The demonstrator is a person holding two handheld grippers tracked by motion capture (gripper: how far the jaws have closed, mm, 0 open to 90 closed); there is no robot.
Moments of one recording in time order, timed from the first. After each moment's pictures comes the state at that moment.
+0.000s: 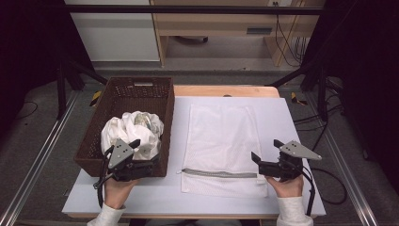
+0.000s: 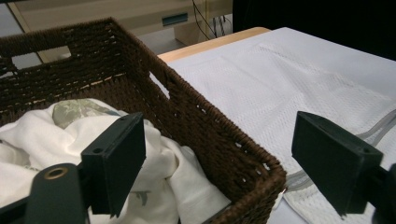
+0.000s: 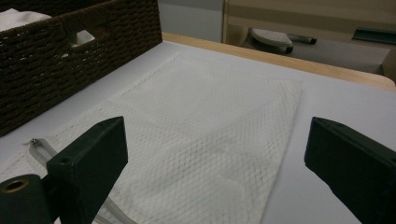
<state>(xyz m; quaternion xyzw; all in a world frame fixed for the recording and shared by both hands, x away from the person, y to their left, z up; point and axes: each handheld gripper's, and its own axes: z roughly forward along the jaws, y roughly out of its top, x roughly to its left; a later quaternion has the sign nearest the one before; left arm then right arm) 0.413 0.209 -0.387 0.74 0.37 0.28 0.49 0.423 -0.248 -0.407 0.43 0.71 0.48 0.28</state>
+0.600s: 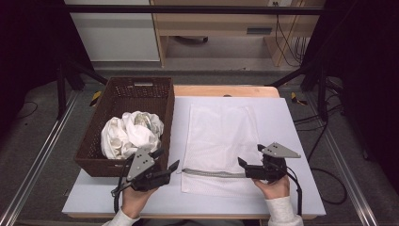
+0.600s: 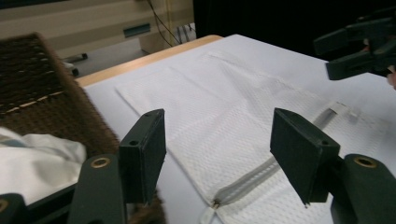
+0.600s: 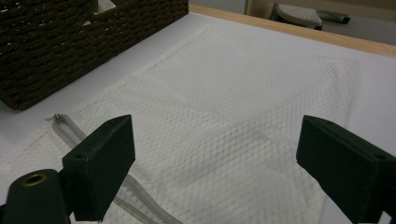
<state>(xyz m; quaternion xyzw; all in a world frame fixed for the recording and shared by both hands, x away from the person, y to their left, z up) 0.393 0.158 -0.395 0.76 0.31 0.24 0.52 0.430 -0.215 -0.425 0.42 0.74 0.46 0.24</state>
